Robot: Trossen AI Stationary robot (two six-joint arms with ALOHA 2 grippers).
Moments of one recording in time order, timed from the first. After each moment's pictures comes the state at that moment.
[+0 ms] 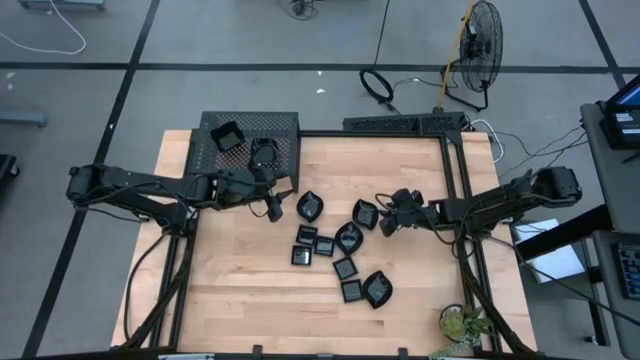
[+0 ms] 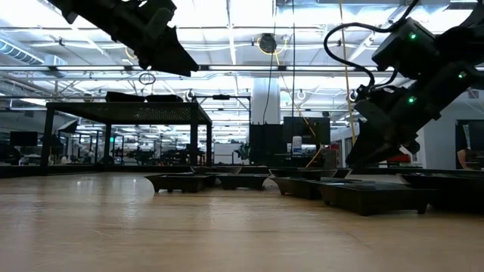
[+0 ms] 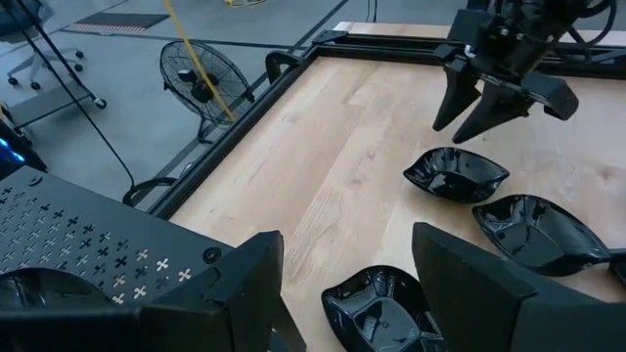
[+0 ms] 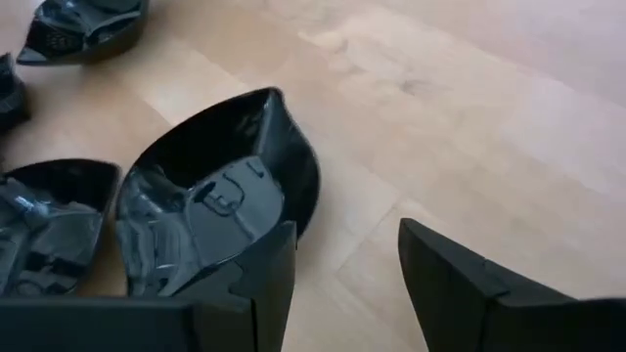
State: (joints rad) left arm 0.04 1.13 0.70 0.00 -0.38 -0.06; right arm 0.04 1.22 0.29 0.10 0.47 0.77
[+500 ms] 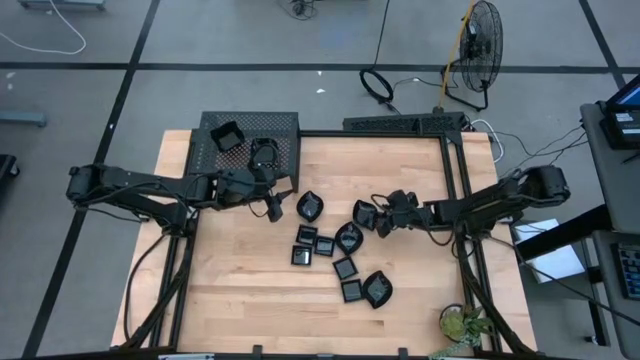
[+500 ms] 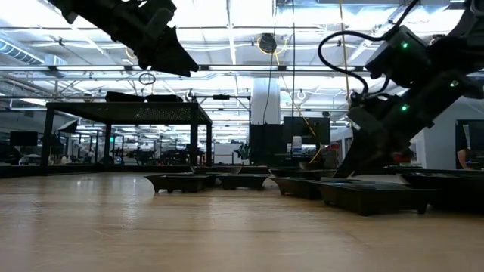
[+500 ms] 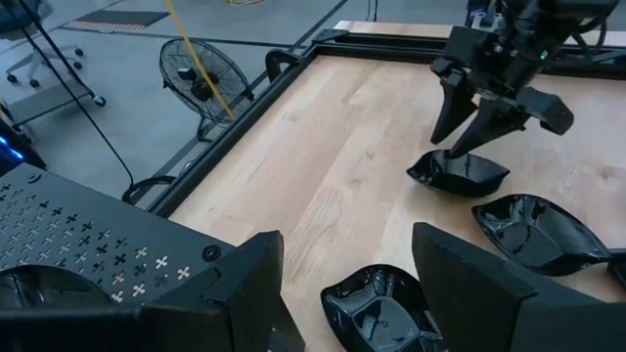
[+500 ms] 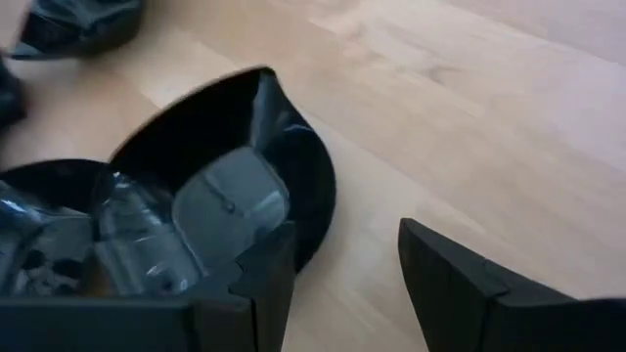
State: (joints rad) left arm 0.04 1.13 0.70 0.00 -0.38 -0.07; right arm 0.03 1.35 0.29 0.24 0.44 0.77
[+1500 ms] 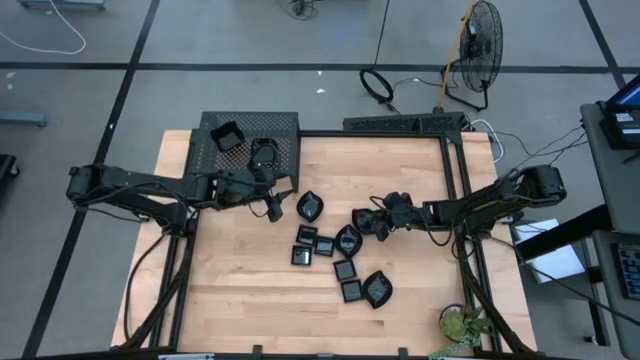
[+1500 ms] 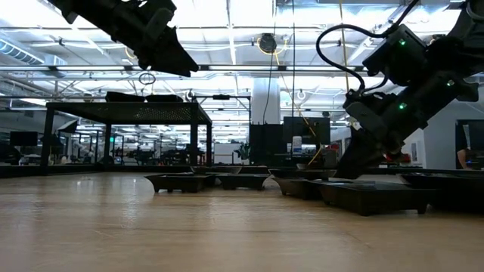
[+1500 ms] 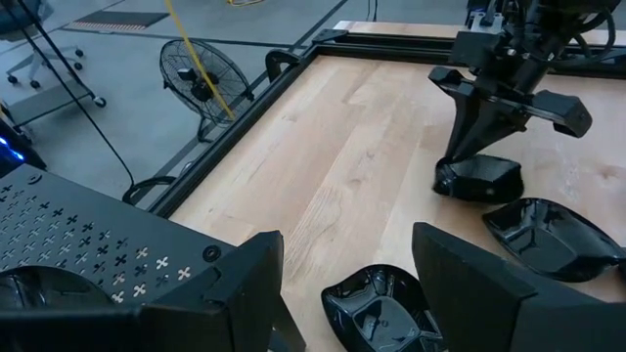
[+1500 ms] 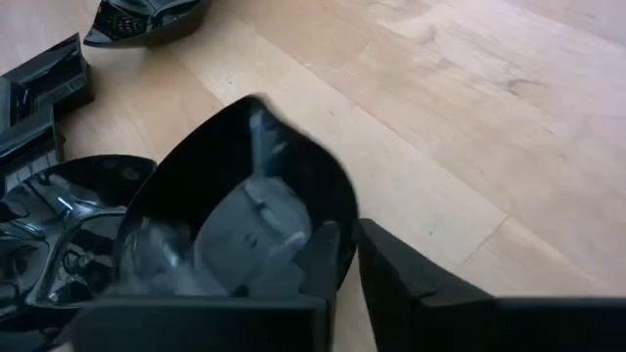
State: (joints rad) left arm 0.04 1.13 0.70 0.00 -0.38 -0.07; right arm 0.03 1.39 0.29 0.34 0.36 0.68
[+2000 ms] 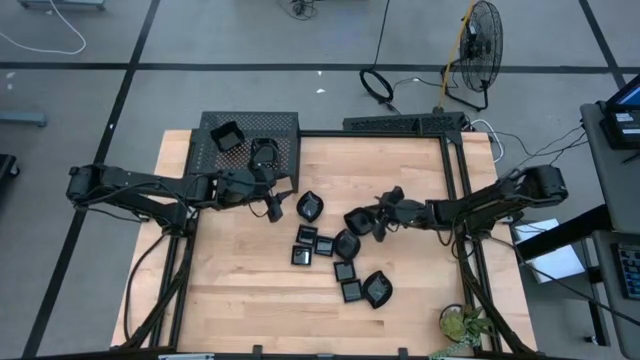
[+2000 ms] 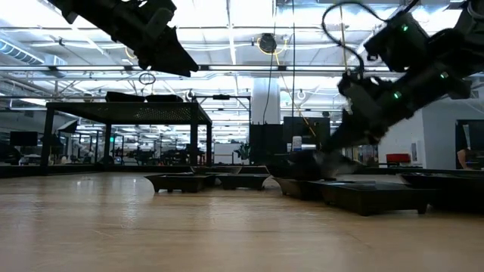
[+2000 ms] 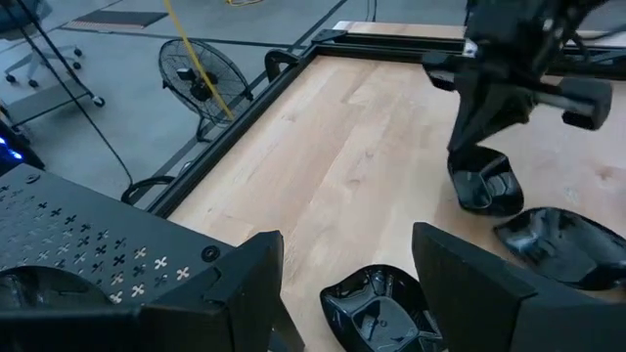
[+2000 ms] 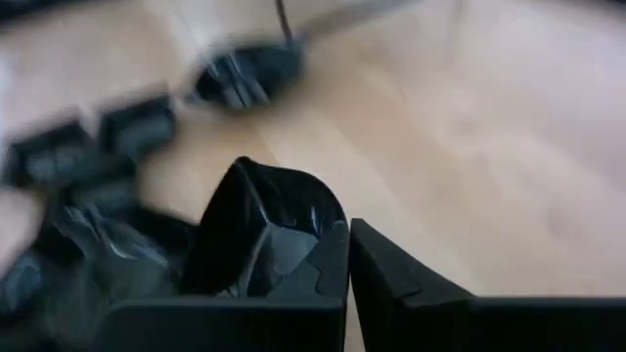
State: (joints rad) left arm 0.04 1.13 0.70 0.00 -0.38 -0.07; right arm 0.03 1.37 0.29 0.55 0.36 0.42
